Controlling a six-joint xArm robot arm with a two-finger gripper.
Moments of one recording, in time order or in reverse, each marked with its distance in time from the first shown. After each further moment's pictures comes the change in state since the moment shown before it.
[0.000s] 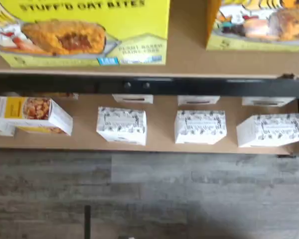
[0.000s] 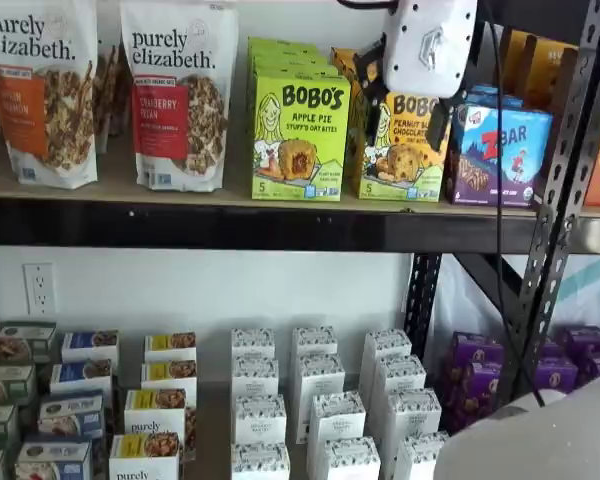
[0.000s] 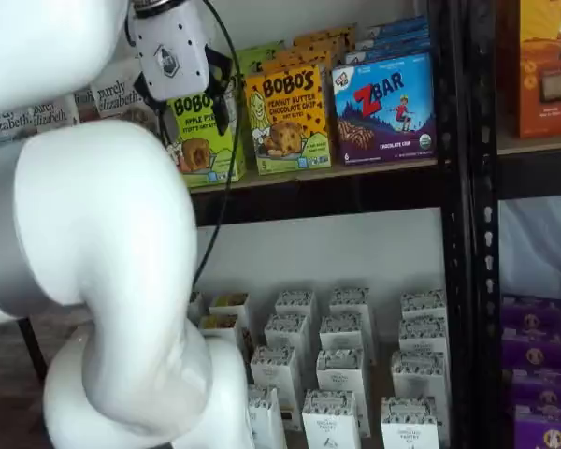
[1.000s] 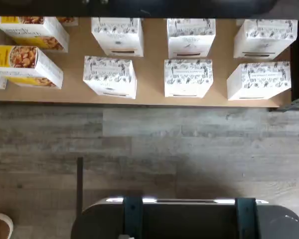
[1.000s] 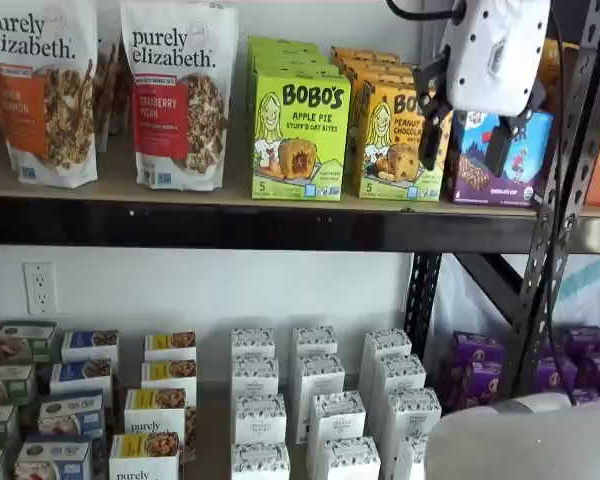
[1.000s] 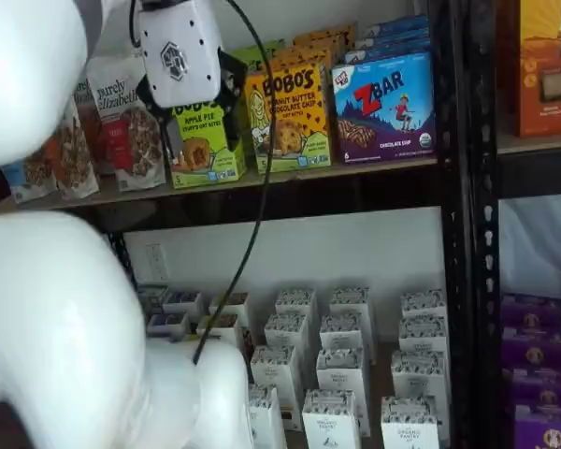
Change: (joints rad) arm -0.201 -0.157 0.039 0.073 0.205 -0.186
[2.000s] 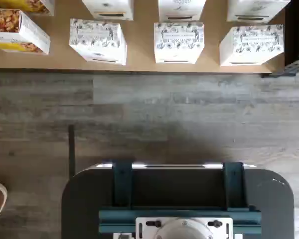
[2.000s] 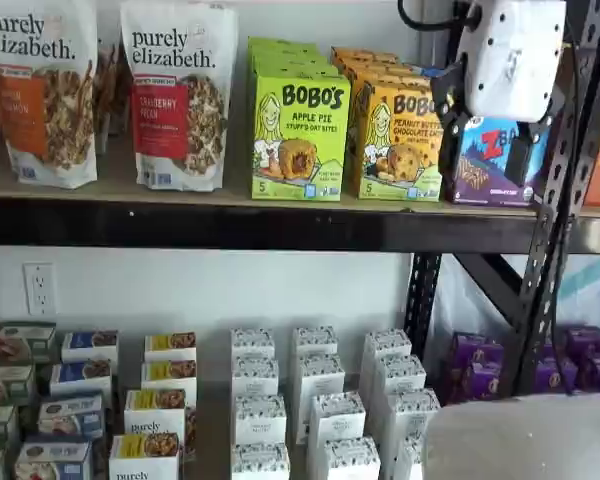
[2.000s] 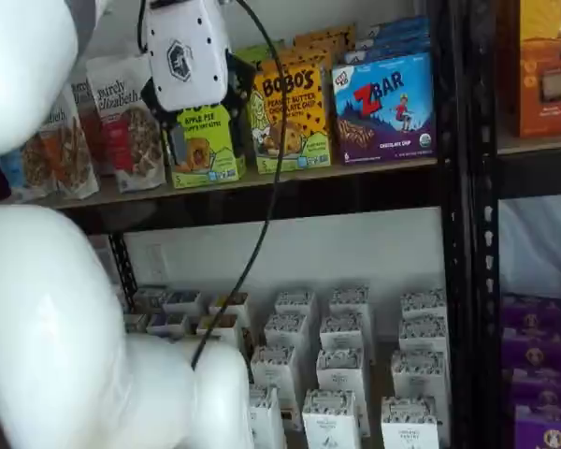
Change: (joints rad) arm -0.091 0.021 -0.032 0.007 0.118 -0.084
